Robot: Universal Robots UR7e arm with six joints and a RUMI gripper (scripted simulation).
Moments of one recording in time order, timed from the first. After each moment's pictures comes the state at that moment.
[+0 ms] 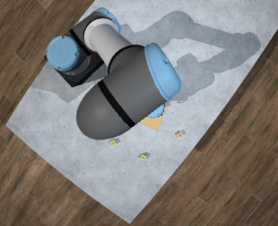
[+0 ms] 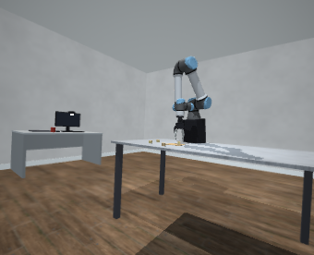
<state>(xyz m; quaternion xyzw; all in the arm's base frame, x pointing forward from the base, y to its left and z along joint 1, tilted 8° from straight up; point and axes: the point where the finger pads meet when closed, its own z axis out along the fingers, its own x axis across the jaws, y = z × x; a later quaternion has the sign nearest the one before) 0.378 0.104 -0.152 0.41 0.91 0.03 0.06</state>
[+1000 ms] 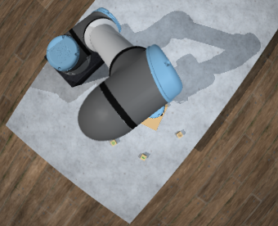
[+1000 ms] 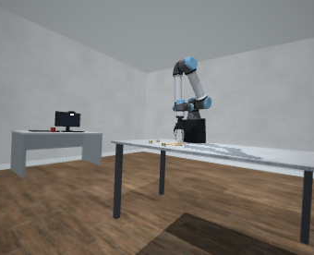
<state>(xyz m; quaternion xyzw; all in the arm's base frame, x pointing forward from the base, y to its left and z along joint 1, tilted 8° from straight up) 0.379 0.104 -0.155 0.41 0.91 0.03 0.06</state>
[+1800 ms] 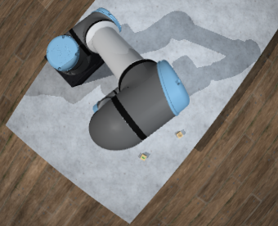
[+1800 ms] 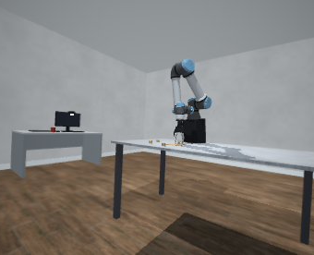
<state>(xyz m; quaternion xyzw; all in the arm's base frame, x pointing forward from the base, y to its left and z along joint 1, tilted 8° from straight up) 0.383 0.105 -0.183 0.41 0.91 0.03 0.06</state>
